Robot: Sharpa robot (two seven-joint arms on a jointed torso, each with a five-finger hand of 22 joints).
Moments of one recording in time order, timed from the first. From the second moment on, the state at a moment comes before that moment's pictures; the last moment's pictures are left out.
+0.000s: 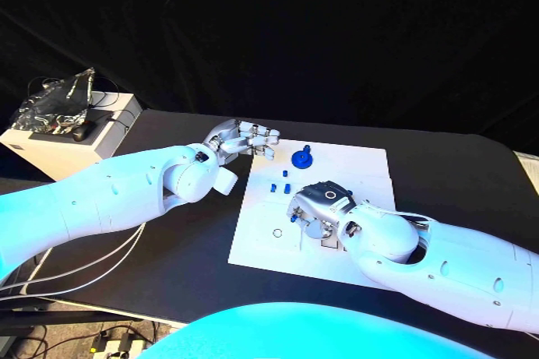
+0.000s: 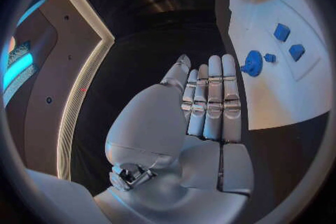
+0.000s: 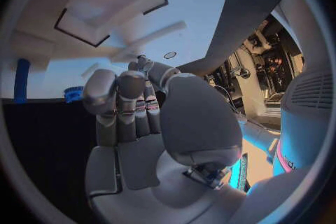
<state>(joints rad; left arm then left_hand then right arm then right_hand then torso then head) 0.96 -0.84 0.14 1.38 -0.25 -0.13 0.30 1.46 0.05 -0.06 -0.06 0.18 1.07 0.15 0.07 0.07 1.20 0.10 0.07 0.06 1.17 0.04 0.42 0.28 0.11 1.15 0.05 0.10 0.80 1.05 -0.59 -0.17 1.61 -1.89 -0.29 -0.29 1.33 -0.07 0.56 -0.09 0.09 1.20 0.11 0.07 0.08 1.27 0.06 0.05 0.06 1.43 -0.04 0.97 0.66 0.12 1.46 -0.06 0.87 1.31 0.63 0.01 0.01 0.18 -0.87</state>
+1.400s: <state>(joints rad) 0.96 -0.85 0.14 1.38 -0.25 -0.12 0.29 1.46 0.05 -0.06 -0.06 0.18 1.07 0.15 0.07 0.07 1.20 0.10 0.07 0.06 1.17 0.04 0.42 0.28 0.11 1.15 0.05 0.10 0.80 1.04 -0.65 -0.17 1.65 -1.87 -0.38 -0.27 1.34 -0.17 0.31 -0.01 0.19 1.07 0.09 0.07 0.07 1.11 0.09 0.06 0.06 1.43 -0.02 0.96 0.63 0.15 1.47 -0.04 0.71 1.21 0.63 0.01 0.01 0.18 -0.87</state>
